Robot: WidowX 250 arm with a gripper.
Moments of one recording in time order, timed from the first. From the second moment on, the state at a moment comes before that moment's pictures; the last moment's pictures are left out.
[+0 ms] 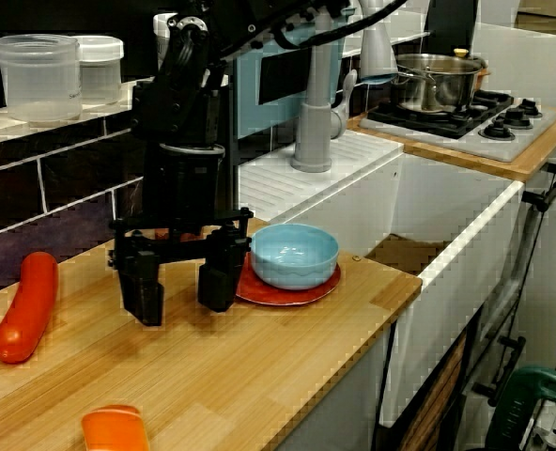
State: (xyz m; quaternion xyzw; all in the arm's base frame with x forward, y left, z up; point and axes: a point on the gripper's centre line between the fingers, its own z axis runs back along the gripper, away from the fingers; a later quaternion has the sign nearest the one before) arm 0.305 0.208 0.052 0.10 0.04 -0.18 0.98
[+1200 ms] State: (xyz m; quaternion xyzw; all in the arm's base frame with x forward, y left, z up) arm 0.332 0.247 0.056 0.05 -0.04 -0.28 0.96
